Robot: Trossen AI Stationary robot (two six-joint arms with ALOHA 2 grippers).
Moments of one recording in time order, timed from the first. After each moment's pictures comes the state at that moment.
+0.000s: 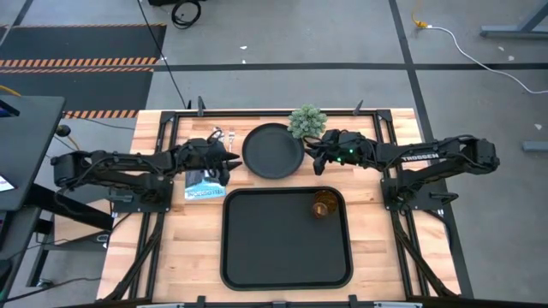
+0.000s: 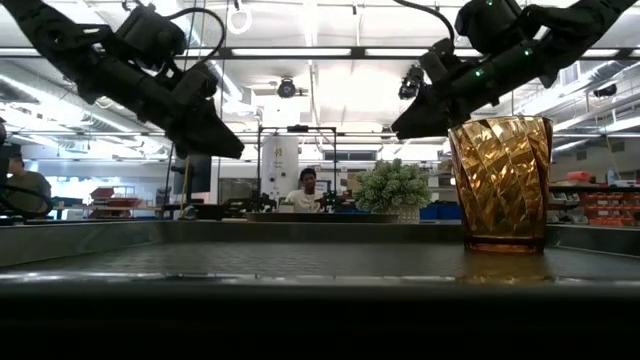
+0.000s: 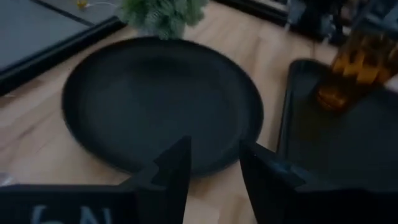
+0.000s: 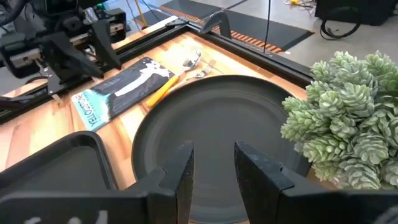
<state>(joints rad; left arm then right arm) 0.31 1.10 0.37 0.31 0.00 -0.19 -0.26 1.17 0.53 0.26 0.18 0.33</state>
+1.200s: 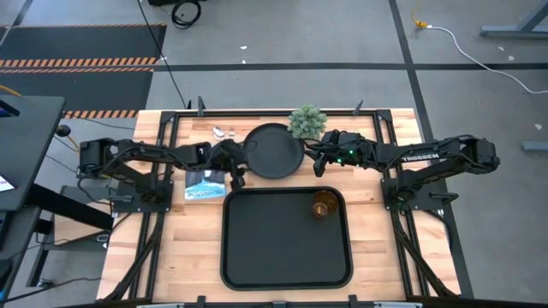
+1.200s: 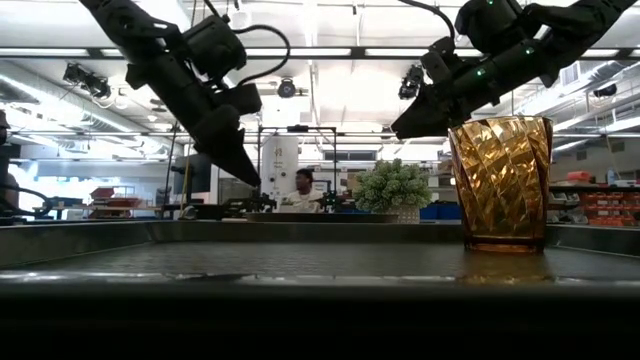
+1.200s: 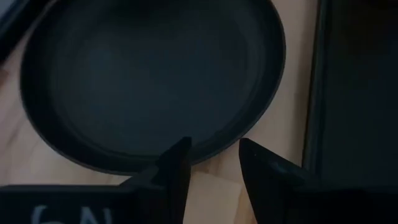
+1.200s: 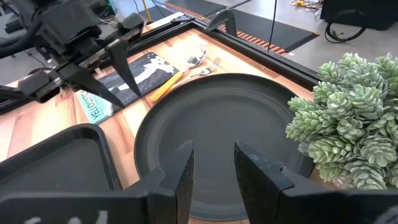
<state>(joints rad) 0.23 1.41 0.68 -0.05 -0.08 -0.01 -0.24 1.17 0.53 0.25 0.18 0.30</state>
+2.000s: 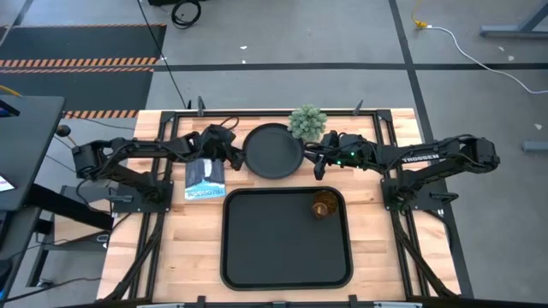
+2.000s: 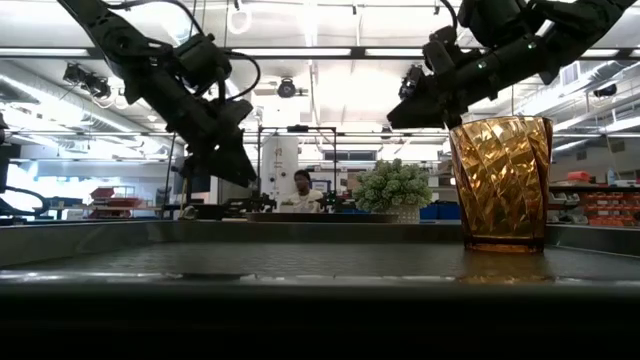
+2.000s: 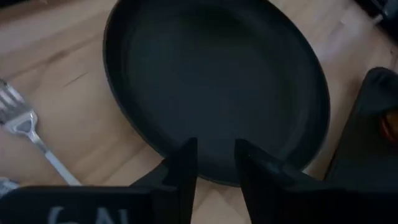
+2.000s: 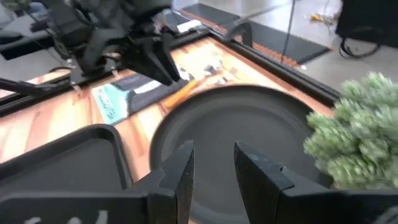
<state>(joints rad) 0.45 1.35 0.59 0.06 0.02 -0.46 -0.21 1.17 0.53 0.31 0.16 0.24</state>
